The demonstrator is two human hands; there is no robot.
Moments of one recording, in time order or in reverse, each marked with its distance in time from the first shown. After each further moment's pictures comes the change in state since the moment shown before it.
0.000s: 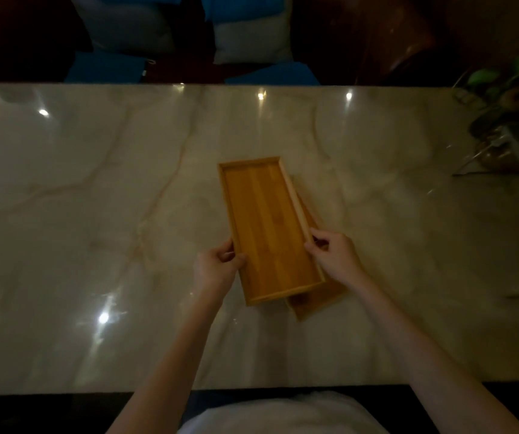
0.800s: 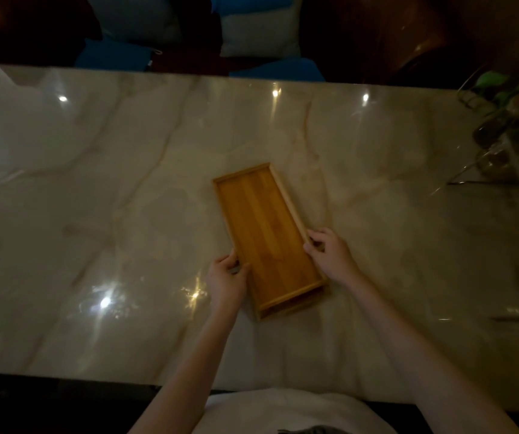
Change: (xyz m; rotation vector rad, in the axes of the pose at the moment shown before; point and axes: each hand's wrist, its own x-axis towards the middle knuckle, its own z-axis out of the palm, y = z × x) left_hand -0.008 -0.029 0.094 0.124 0.209 -0.011; right_hand 0.029 0.054 -0.034 -0.106 -0.118 -0.059
